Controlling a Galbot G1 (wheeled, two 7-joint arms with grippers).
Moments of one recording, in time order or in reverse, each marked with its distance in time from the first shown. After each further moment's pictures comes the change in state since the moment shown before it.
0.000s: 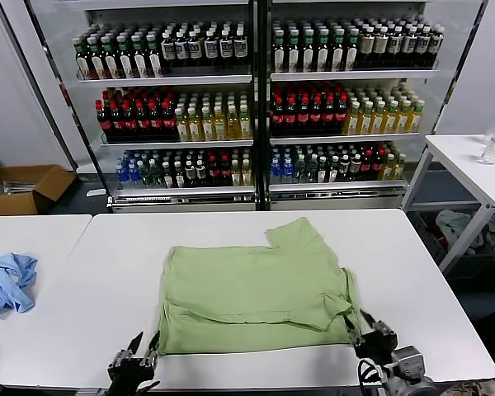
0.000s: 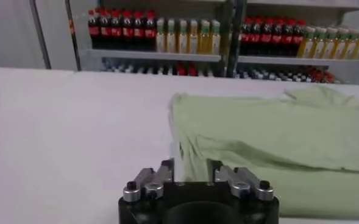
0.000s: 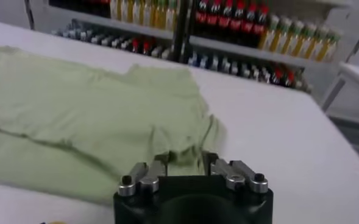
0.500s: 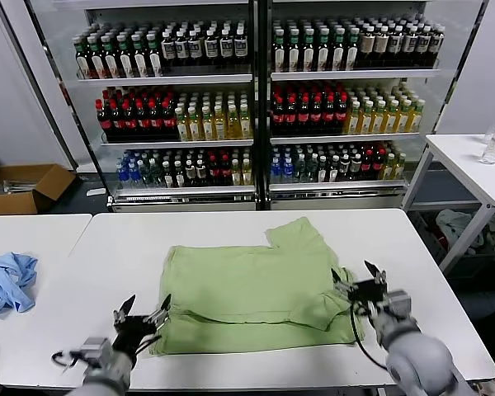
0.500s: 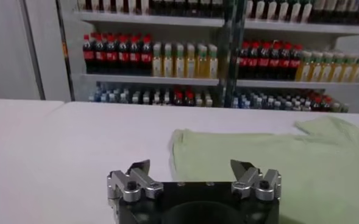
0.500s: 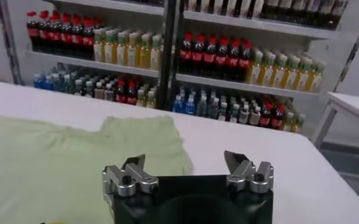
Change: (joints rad) left arm -0.412 0.104 0.109 0.258 -0.121 0.088 -0.037; right arm 0.521 0.058 -0.199 -0.380 0.140 -0.045 0.018
